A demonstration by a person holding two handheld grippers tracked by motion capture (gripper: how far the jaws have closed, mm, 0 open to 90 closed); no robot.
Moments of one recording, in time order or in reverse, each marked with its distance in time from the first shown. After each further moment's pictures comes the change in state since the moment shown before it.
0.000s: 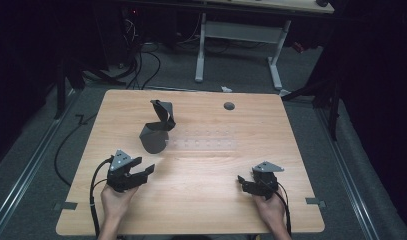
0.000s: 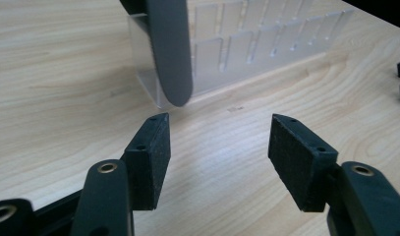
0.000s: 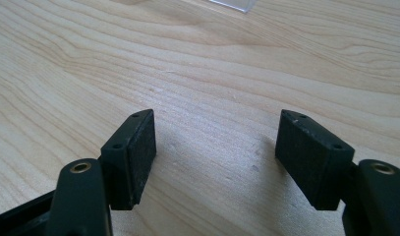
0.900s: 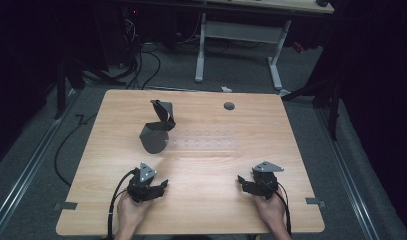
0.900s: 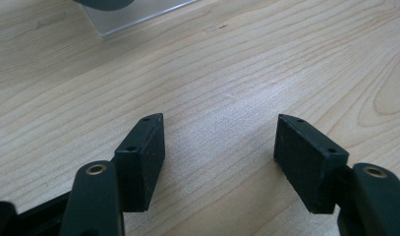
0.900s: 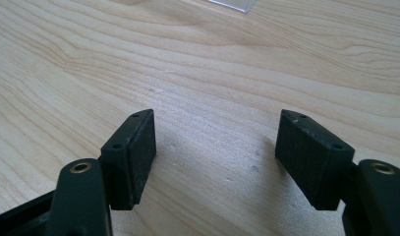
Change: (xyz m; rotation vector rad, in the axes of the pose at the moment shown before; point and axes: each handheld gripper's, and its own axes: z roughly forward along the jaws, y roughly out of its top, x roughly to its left) left arm -0.003 -0.068 0.027 0.124 0.091 0.131; right arm 0.000 0.000 0.000 0.000 0.000 0.001
